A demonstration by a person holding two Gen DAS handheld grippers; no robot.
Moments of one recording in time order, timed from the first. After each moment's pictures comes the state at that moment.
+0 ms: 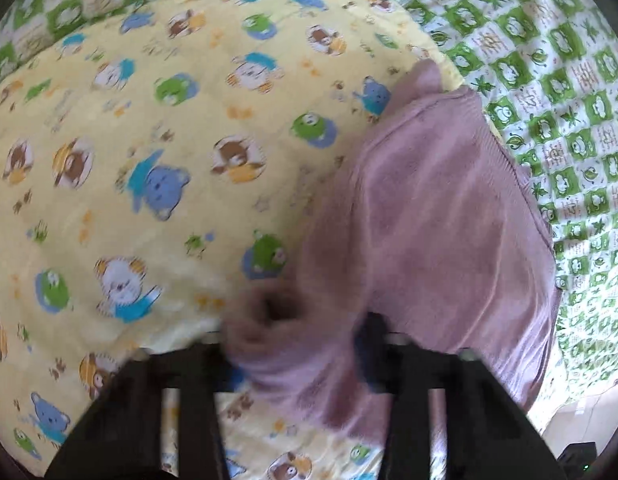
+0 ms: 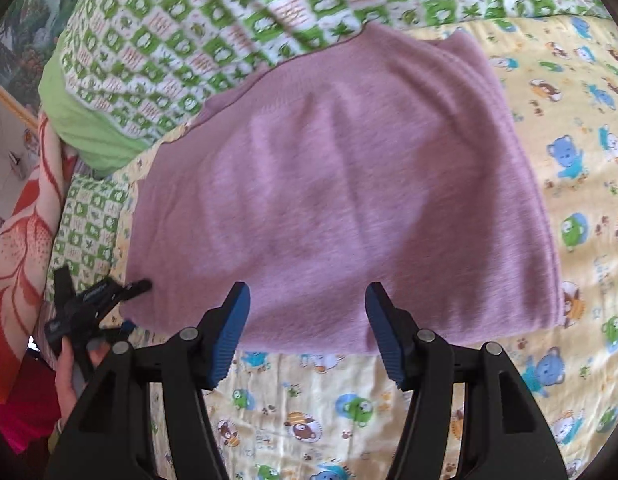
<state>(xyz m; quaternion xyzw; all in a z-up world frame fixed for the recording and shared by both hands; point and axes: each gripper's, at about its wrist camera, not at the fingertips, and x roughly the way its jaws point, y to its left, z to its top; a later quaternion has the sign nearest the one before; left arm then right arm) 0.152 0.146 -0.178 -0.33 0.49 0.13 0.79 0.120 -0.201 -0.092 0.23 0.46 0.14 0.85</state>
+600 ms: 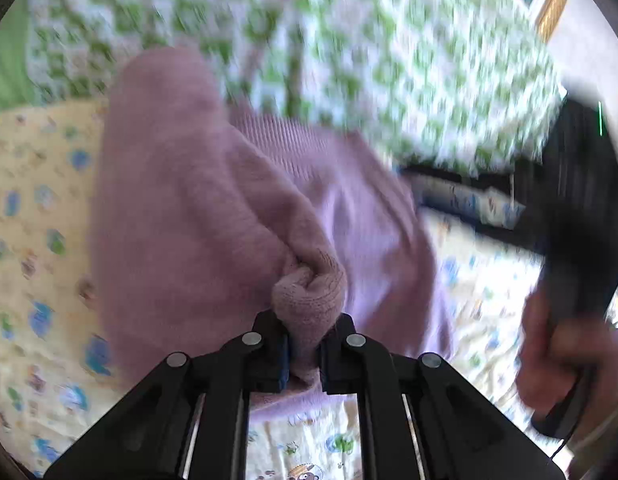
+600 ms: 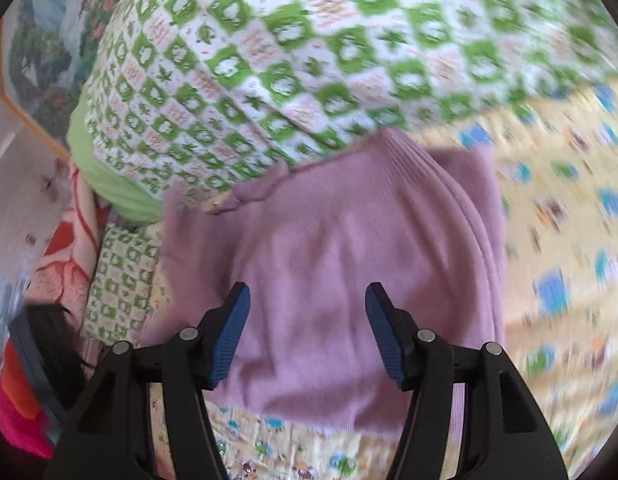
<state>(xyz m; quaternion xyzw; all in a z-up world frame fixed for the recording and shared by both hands) 0.168 -0.115 -0.114 -0.08 0.46 -0.15 0.87 0.185 -0.255 -0.024 0.24 0.40 0.20 0.86</state>
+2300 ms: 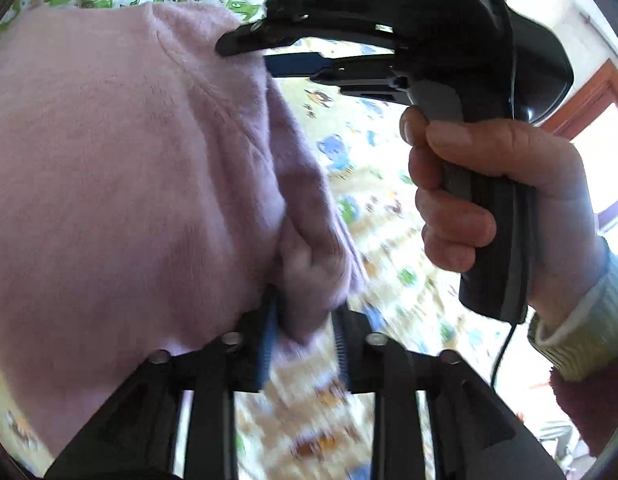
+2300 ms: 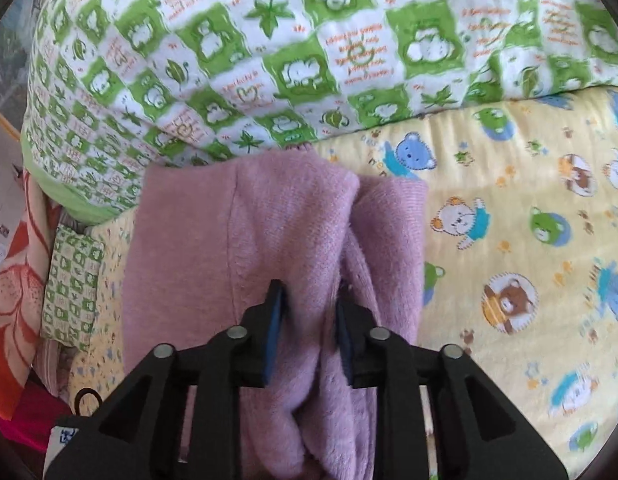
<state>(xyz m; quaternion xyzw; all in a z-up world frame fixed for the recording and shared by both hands) 0.175 -0.125 -0.136 -0.03 0.54 -0.35 0.76 0.235 -0.322 -0.071 0.23 0.42 0.14 0.87</state>
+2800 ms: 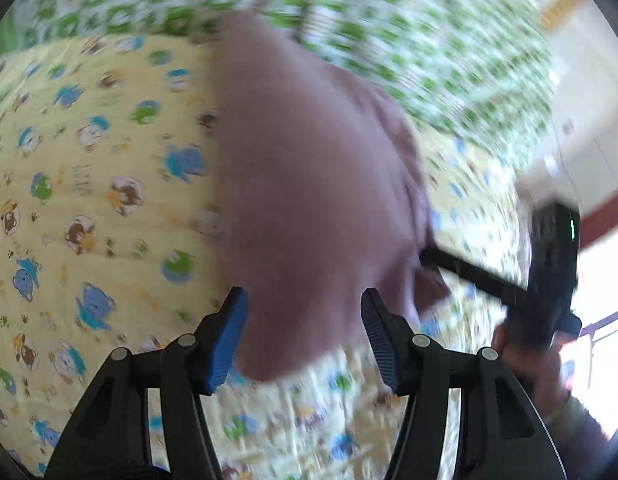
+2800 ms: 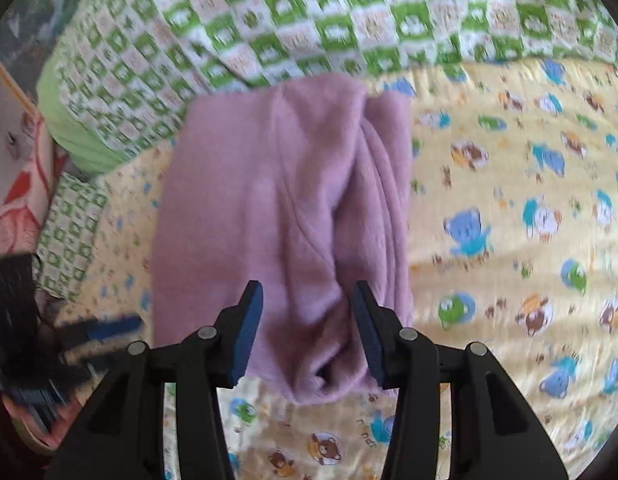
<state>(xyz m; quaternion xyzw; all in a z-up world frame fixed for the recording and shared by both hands) 0.158 0.014 -0.082 -0.13 0.54 -0.20 0.81 0.137 -0.287 -0.087 0.19 0.45 0.13 0.86</state>
